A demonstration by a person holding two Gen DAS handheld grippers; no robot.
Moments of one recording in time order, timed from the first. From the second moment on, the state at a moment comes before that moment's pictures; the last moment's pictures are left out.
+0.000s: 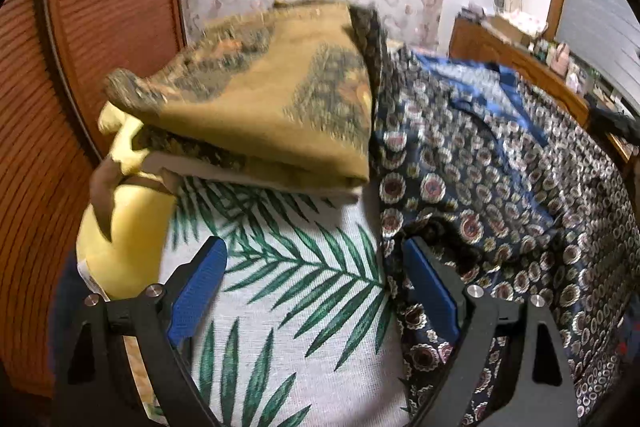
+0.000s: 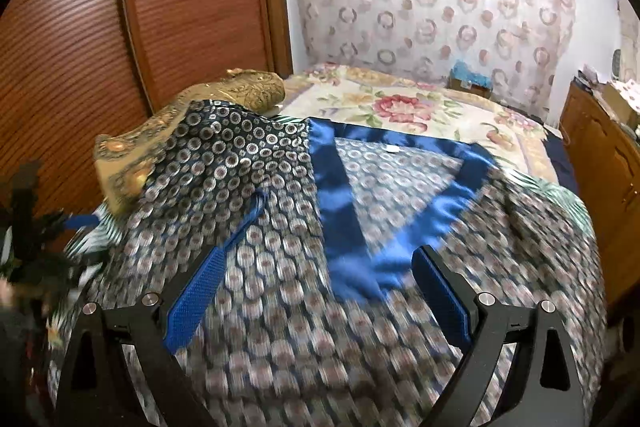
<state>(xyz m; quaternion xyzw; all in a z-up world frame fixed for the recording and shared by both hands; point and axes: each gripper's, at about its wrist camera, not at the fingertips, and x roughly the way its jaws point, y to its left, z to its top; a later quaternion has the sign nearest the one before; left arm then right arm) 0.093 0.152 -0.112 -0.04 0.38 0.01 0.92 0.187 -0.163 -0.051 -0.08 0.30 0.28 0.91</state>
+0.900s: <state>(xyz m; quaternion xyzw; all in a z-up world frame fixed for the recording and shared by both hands) 0.152 -0.036 -0.079 0.02 0.38 -0.17 0.91 0.138 -0.420 -0.090 0.07 0.36 0.09 0.92</state>
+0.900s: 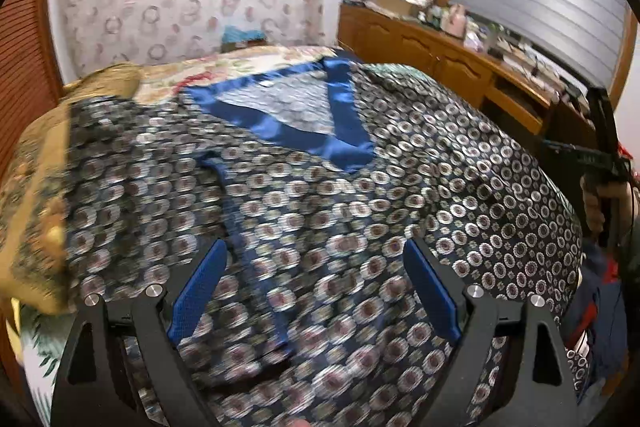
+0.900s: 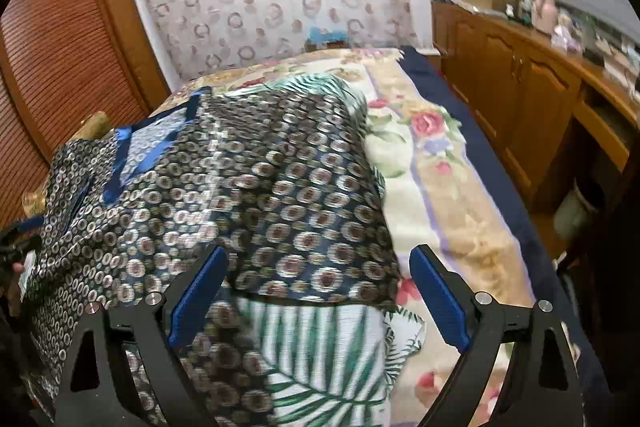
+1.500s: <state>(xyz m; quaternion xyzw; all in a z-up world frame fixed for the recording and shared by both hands) 0.178 -0.099 -0.114 0.09 0.43 -0.18 0.88 0.164 -0.469 -0.111 0.15 0.42 0.13 0.89</state>
